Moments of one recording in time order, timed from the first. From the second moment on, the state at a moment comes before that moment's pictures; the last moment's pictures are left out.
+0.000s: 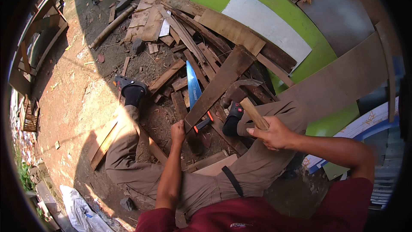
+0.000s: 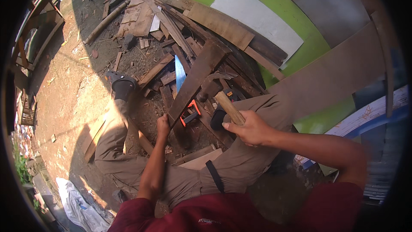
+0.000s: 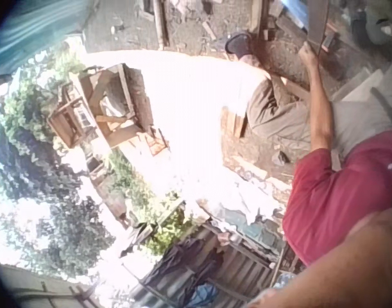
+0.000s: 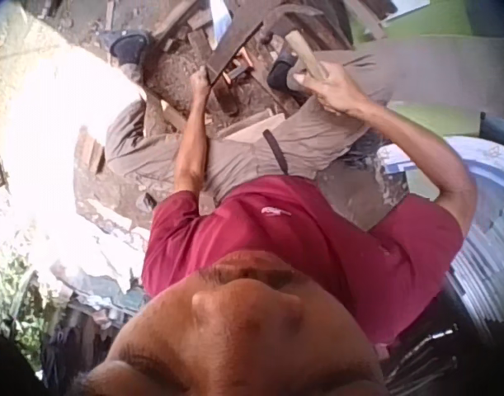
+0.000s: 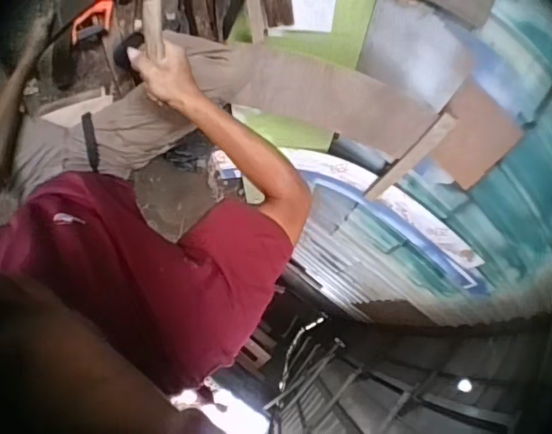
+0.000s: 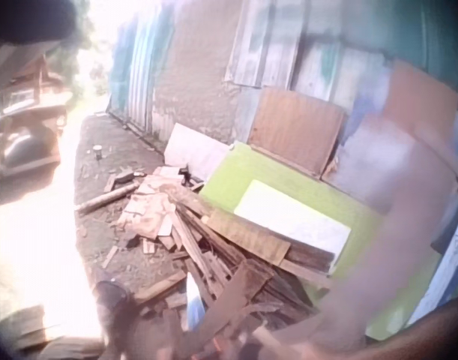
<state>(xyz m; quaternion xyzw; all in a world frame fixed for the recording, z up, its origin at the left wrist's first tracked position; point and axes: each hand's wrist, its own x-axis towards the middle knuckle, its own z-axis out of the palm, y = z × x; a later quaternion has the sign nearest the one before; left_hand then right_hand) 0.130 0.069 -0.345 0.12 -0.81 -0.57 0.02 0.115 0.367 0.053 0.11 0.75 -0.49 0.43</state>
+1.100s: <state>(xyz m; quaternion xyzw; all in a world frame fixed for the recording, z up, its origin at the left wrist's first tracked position) 0.118 0.112 -0.277 0.31 -0.66 -0.68 0.07 -0.149 0.170 0.092 -0.34 0.81 -0.27 0.38</state>
